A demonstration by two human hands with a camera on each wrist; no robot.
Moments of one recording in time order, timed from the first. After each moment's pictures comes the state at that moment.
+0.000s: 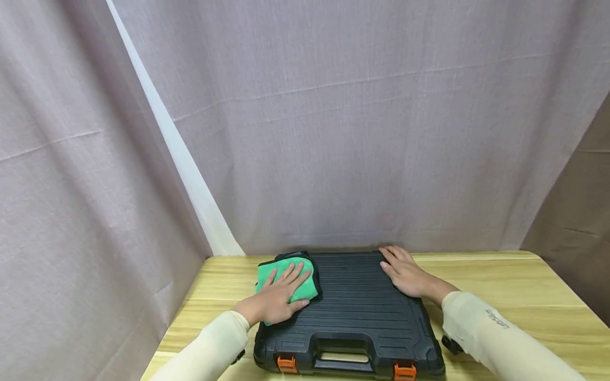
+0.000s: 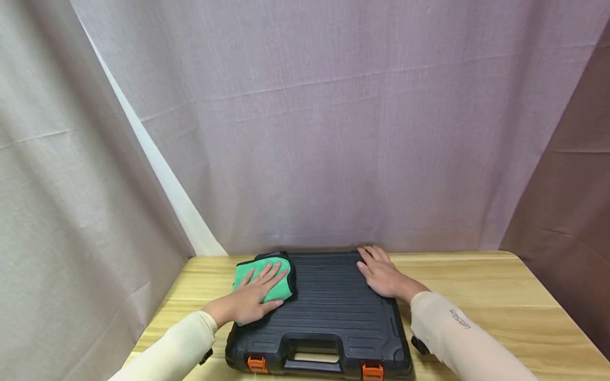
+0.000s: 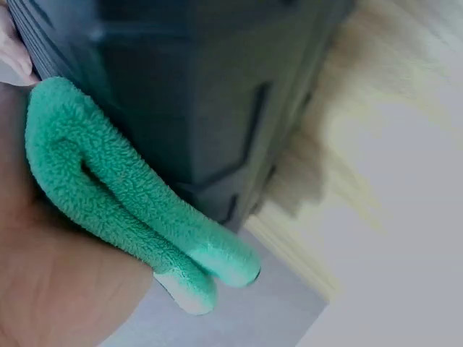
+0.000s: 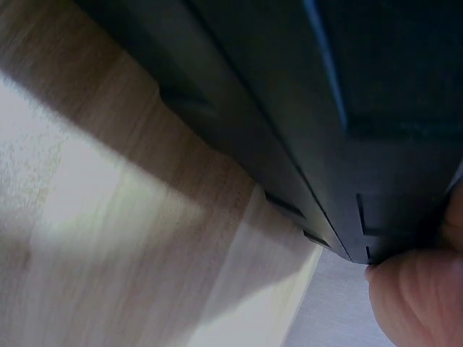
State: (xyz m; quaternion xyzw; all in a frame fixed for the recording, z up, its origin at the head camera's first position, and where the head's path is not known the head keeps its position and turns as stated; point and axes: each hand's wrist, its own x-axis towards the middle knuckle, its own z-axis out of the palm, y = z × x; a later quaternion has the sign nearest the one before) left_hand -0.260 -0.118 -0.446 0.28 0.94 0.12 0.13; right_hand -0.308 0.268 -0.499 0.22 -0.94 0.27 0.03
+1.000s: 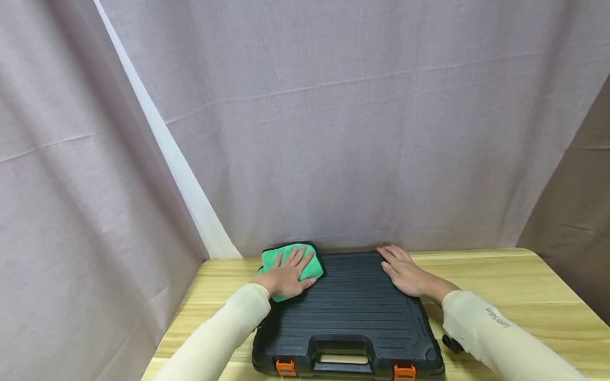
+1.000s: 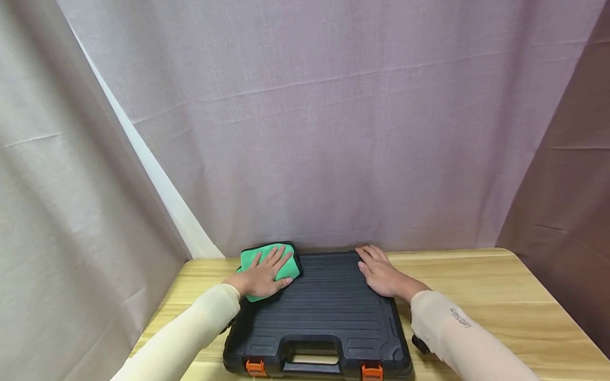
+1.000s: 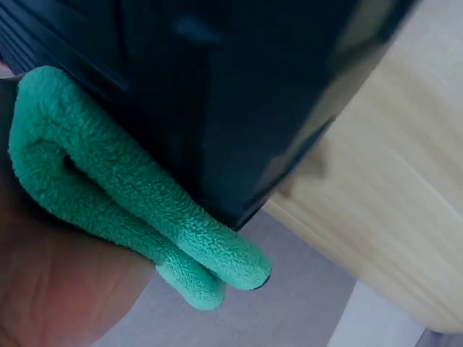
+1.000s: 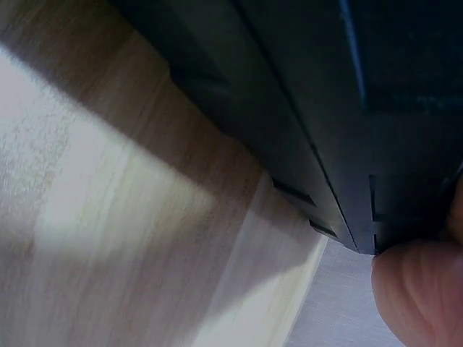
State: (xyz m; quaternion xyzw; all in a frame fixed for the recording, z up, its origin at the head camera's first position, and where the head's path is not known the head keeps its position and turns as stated) left_hand -0.317 -0.092 -0.442 0.26 0.95 0.04 0.15; right_hand -0.301 0.267 -0.482 0.21 -0.94 0.27 0.00
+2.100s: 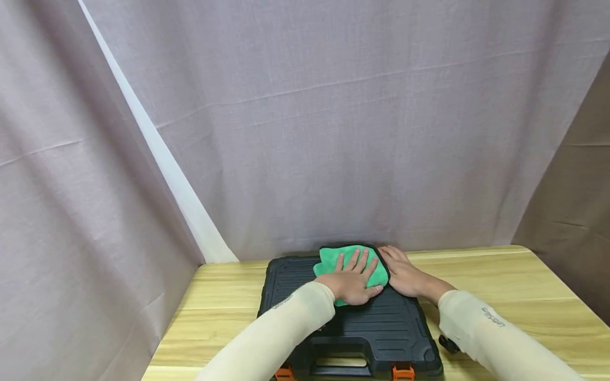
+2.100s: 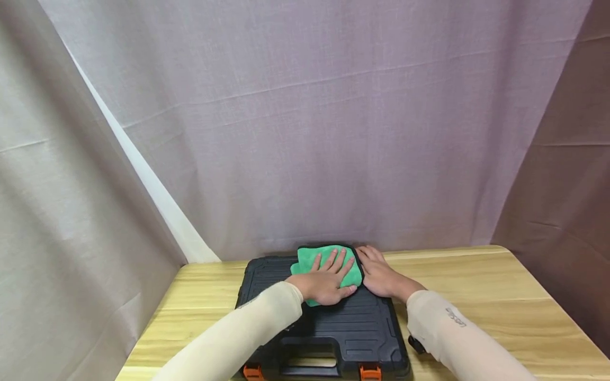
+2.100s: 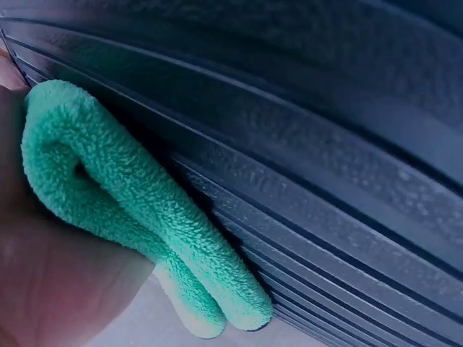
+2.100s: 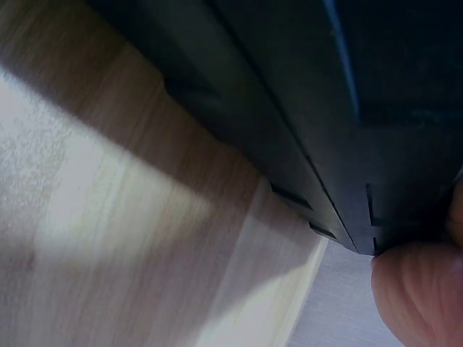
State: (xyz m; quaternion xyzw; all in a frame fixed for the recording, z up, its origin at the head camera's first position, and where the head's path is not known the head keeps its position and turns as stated) left_hand -0.307 0.052 -0.450 0.31 0.93 0.00 0.22; right_hand -0.299 0.259 -0.486 0.23 -0.93 0.30 0.02
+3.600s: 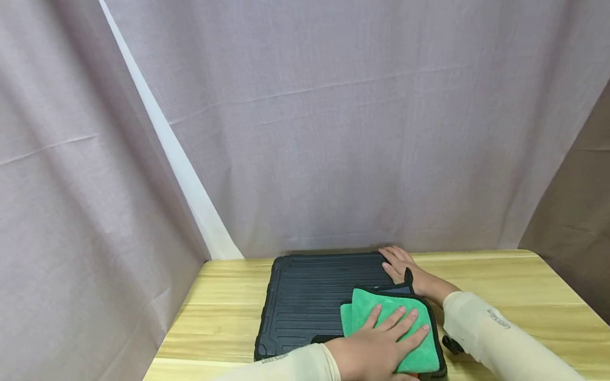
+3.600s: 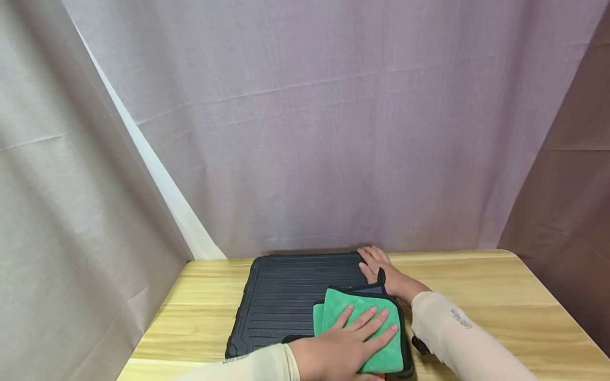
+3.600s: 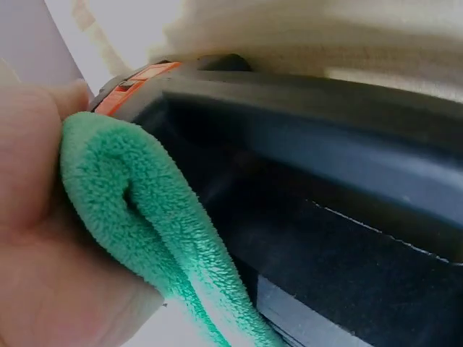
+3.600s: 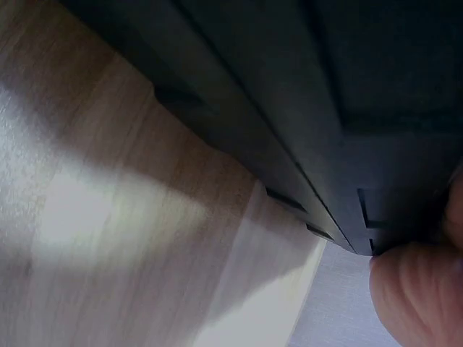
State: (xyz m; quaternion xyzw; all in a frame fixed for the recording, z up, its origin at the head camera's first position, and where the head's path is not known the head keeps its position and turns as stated) left_hand -0.182 0.057 -0.445 0.49 0.86 -0.10 0.14; right_hand -0.307 0.260 -0.486 0.23 -0.93 0.29 0.01
